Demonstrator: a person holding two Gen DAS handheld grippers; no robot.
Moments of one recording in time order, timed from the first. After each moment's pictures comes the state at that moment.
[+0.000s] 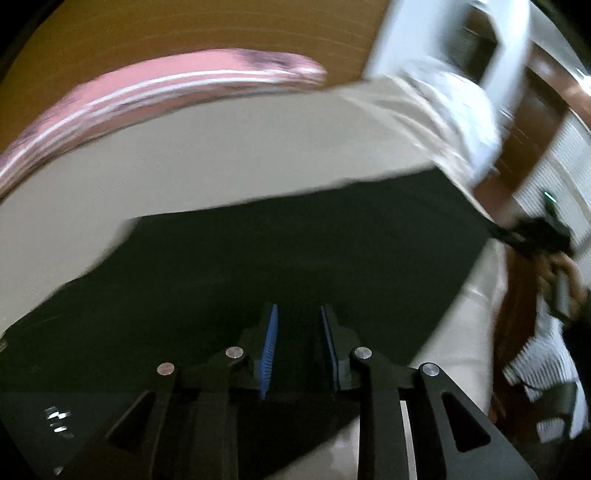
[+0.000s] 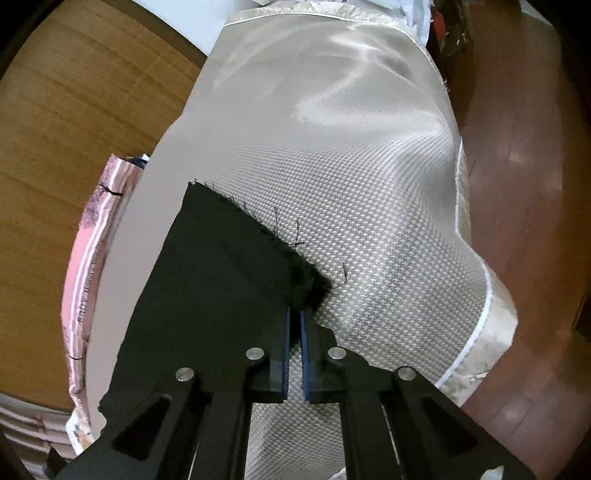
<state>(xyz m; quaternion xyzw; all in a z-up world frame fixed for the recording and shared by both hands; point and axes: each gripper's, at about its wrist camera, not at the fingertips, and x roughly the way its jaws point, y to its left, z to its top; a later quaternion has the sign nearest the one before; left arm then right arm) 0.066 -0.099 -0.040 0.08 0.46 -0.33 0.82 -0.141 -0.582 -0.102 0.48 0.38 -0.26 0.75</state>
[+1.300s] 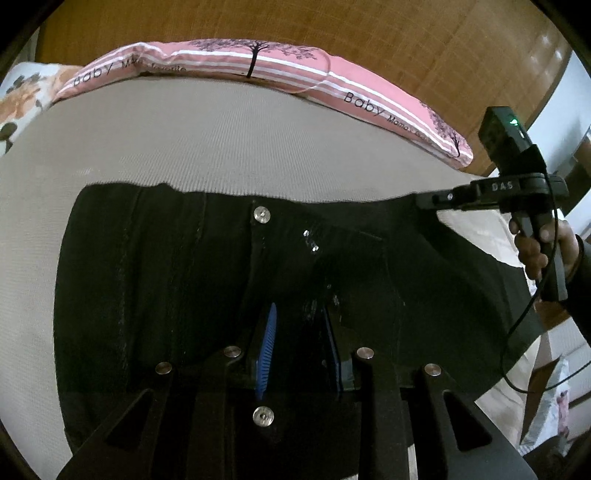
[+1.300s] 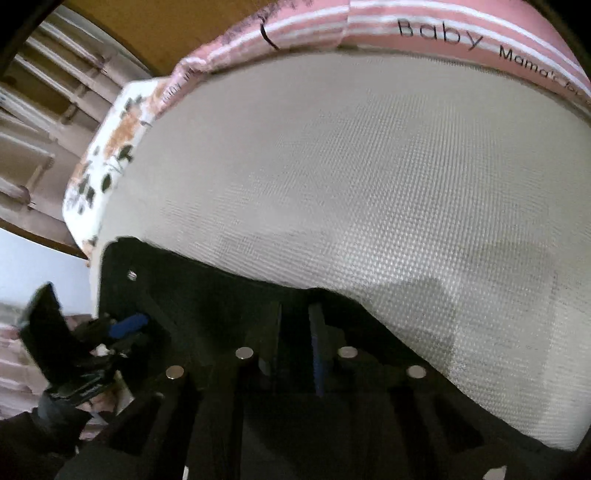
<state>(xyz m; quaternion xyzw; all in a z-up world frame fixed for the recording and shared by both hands) 0.073 0.115 -0.076 -0.10 0.47 -0.17 0.86 0.224 -0.146 -0.047 0.09 0.58 0.29 0.76</state>
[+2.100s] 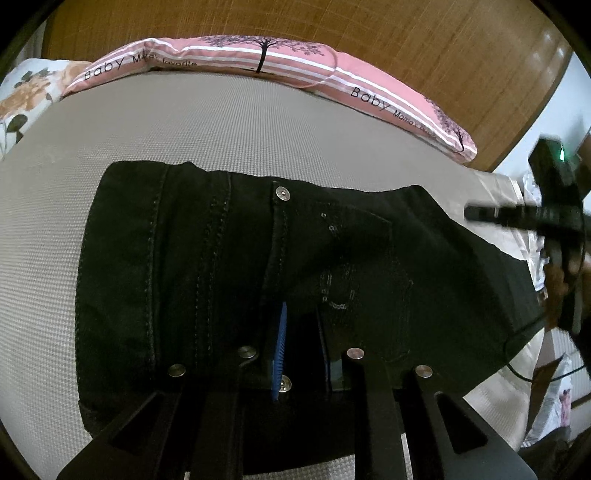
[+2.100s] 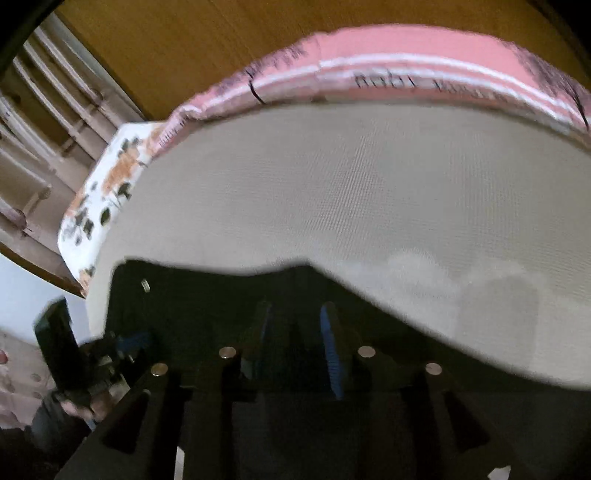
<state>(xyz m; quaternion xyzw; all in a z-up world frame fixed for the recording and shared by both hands) 0.061 0.123 -0.074 -0.09 0.48 -0.16 0.86 0.158 -0.182 -0.031 0.11 0.53 0.21 0.81</state>
